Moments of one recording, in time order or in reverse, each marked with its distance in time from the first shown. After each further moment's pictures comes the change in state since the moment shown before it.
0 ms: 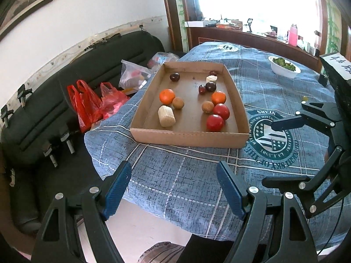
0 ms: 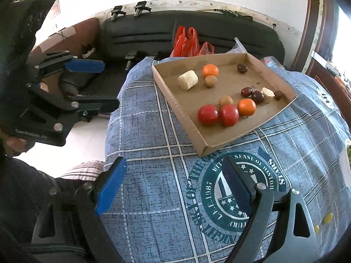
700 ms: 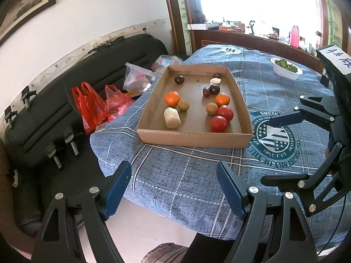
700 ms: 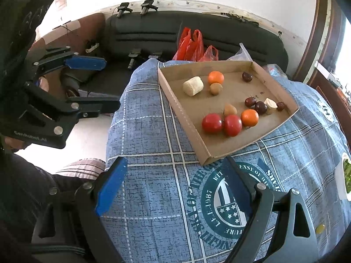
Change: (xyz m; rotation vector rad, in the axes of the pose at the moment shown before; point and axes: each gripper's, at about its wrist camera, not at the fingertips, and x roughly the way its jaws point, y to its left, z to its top) left arm -0.006 0.005 -0.003 0.000 -0.018 0.026; right arm 0.002 0.011 0.011 -0.062 0.002 -0.019
